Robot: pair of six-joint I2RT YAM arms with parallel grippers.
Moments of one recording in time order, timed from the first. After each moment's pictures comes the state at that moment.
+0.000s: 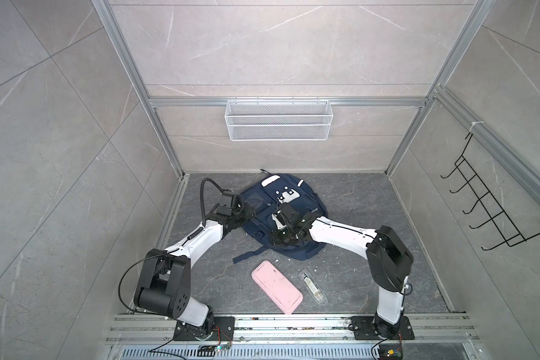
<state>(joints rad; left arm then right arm) -0.32 1.51 0.98 -0.23 0.16 -0.81 0.83 1.89 1.38 -0.53 -0.19 0.65</state>
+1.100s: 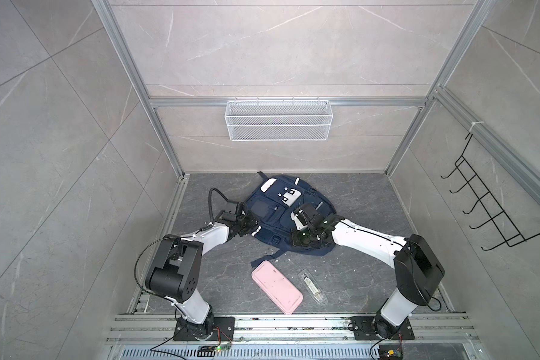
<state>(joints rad) -0.33 1.66 0.89 -0.03 0.30 -0.94 0.74 1.70 1.20 -0.55 -0.19 0.57</state>
